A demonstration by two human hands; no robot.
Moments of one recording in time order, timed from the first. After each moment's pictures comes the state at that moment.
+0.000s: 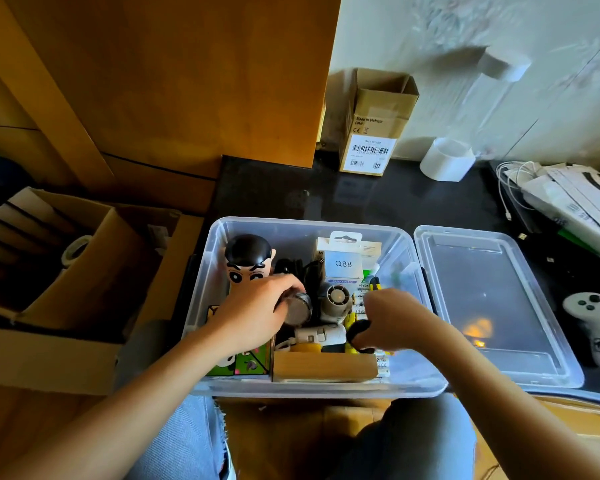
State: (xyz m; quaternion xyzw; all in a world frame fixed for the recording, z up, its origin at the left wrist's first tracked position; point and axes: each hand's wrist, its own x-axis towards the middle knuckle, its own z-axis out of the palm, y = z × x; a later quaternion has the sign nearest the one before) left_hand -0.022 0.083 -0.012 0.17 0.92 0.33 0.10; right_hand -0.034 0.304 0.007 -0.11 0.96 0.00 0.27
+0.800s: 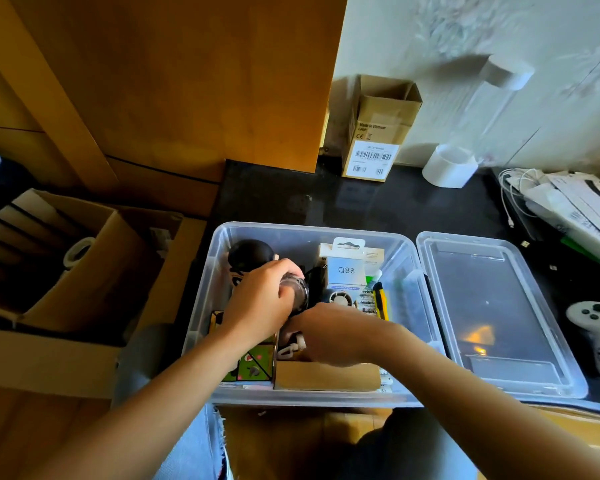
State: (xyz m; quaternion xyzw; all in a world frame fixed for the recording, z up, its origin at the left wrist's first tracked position) left_hand -0.035 0.096 -0.017 0.06 0.90 0.42 0.02; right_hand -0.029 0.239 0.009 -0.35 0.89 -0.08 0.27
